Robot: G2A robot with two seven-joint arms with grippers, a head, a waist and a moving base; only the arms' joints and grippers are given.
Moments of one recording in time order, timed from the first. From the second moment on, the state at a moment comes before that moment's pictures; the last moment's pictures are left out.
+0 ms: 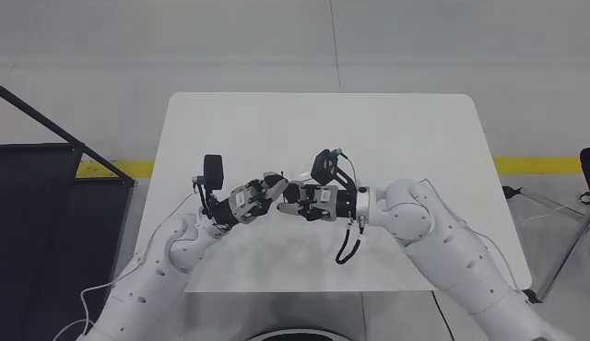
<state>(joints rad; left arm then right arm) 1.21 -1.11 -1.15 -1.48 0.78 -0.90 0.23 -0.81 -1.12 0.80 -1.48 -0.35 -0.64 0.61</state>
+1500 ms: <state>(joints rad) 1.22 -1.13 -1.19 -1.49 0.76 -0.93 0.20 -0.85 -1.13 0.84 -1.51 -0.38 -0.66 0.63</state>
